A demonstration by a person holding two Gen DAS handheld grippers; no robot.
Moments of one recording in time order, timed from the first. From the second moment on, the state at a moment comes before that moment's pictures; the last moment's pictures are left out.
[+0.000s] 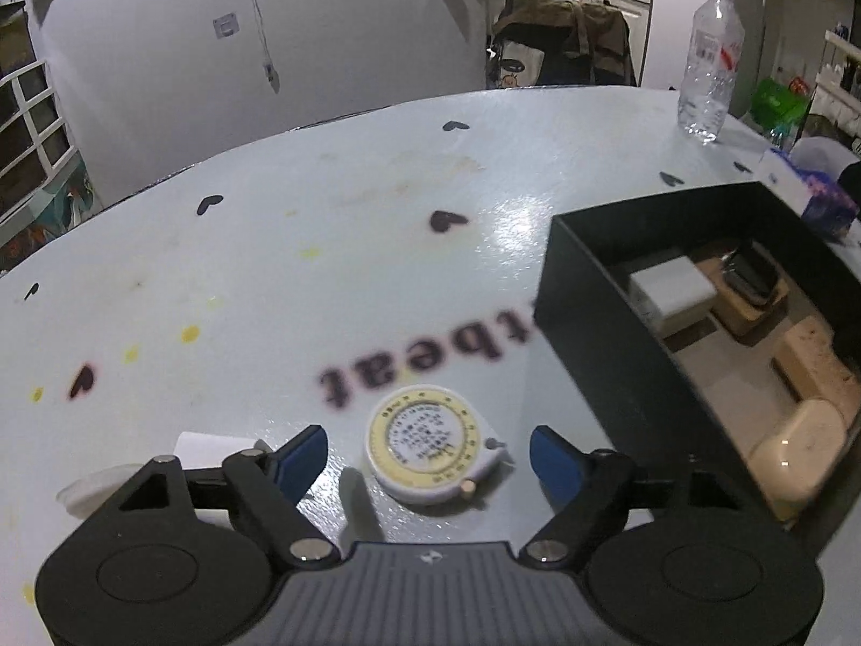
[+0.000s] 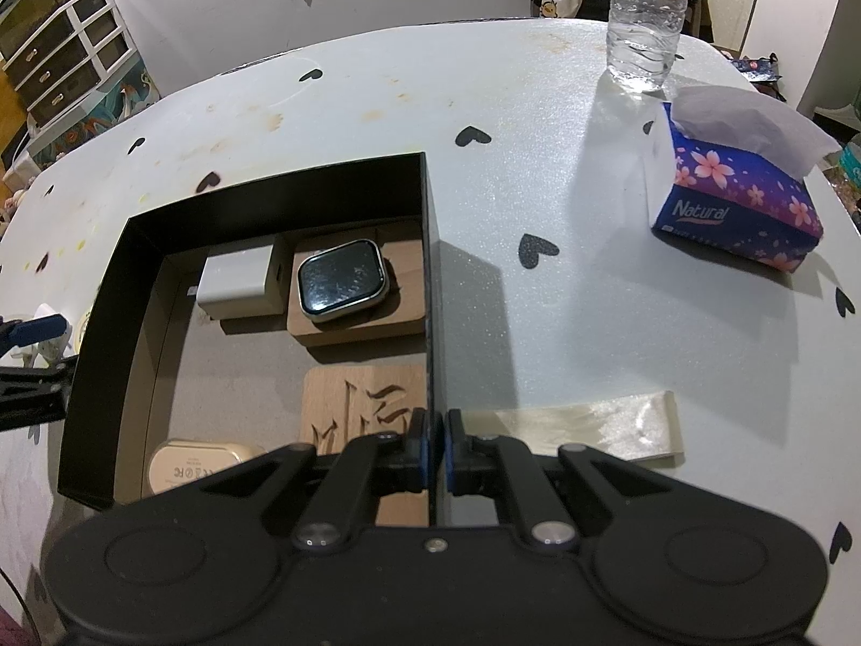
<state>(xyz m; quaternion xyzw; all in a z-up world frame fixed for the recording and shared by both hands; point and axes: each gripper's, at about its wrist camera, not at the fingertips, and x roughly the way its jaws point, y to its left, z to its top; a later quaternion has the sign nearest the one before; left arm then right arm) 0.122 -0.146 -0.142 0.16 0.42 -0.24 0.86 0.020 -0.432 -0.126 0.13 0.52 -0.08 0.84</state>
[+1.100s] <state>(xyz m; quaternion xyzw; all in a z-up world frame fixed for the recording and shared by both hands) 0.080 -0.273 -0.094 0.19 0.42 -0.41 0.79 0.020 -0.432 -0.126 0.13 0.52 -0.08 0.84</state>
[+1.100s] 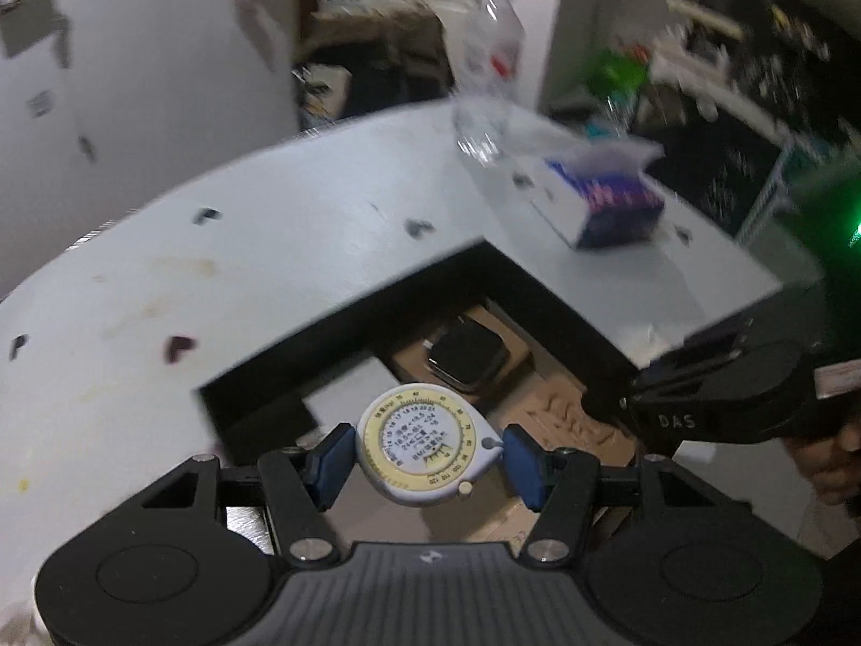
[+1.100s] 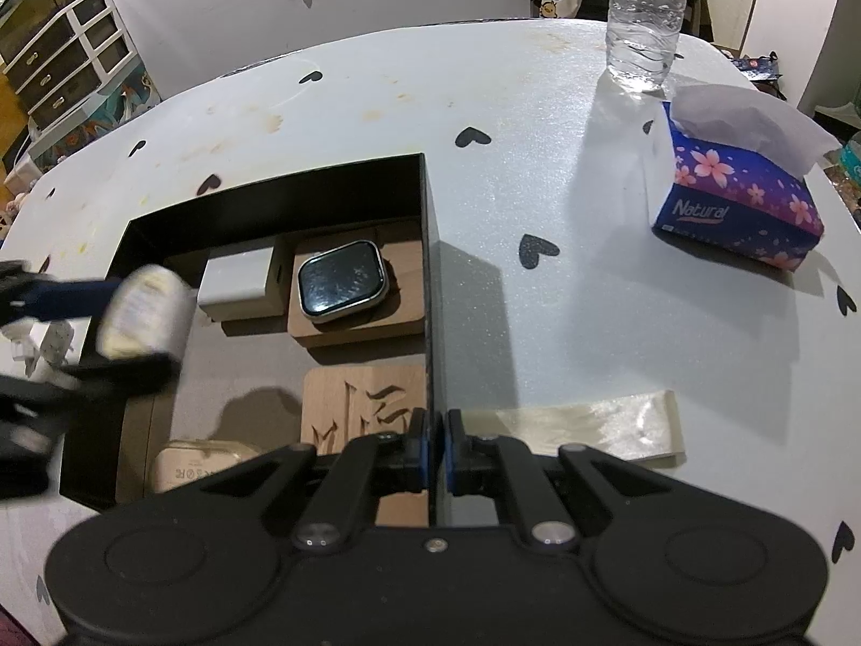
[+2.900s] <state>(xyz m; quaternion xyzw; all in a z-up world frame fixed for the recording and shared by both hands) 0.056 -0.255 -0.069 0.16 0.45 -0.41 0.78 0.020 -0.433 -0.125 0.13 0.52 -0.08 0.84</state>
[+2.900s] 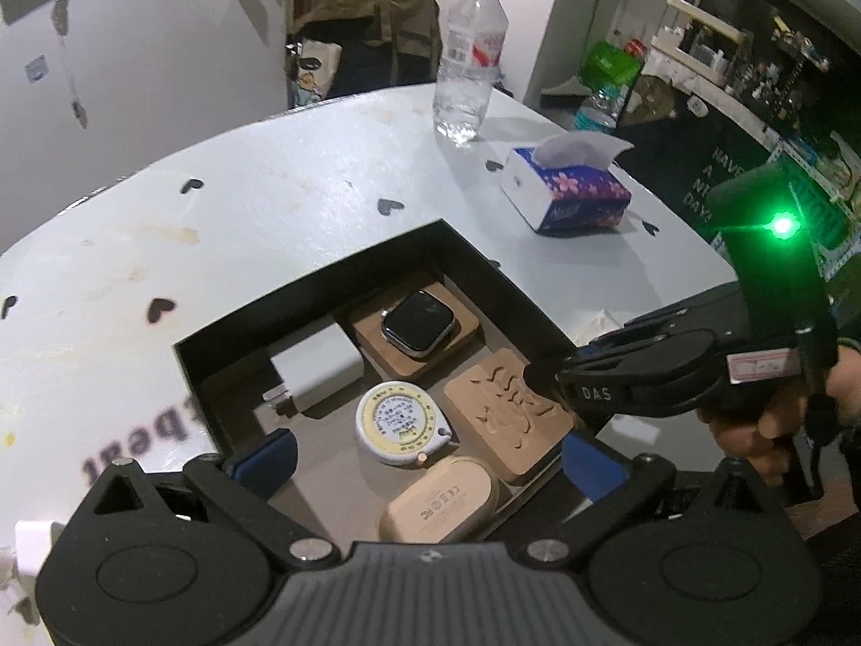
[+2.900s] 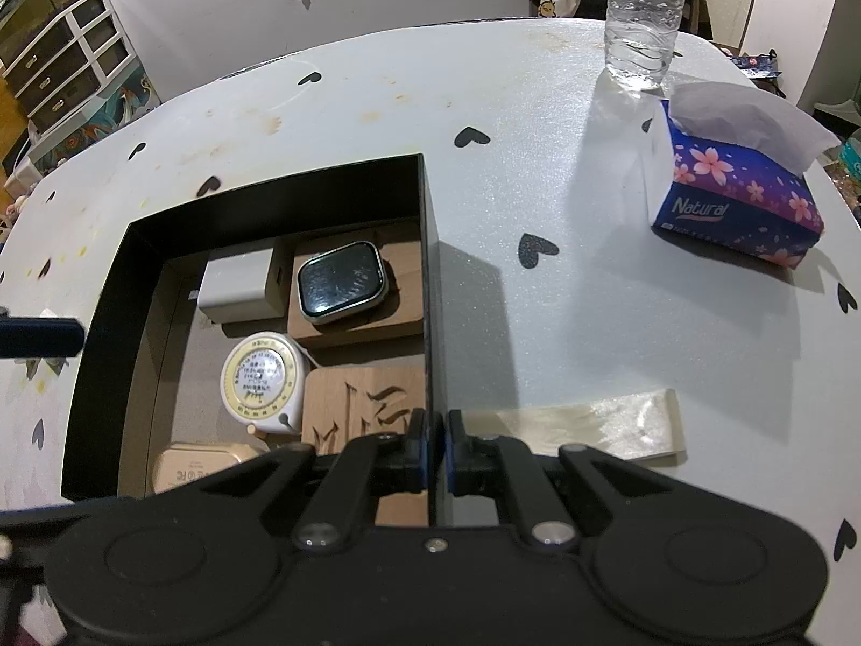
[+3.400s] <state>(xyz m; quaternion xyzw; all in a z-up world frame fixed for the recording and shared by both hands) 0.061 -0.186 -0.058 0.10 0.46 -0.31 0.83 0.020 -0.433 -0.125 0.13 0.52 -0.08 0.84</state>
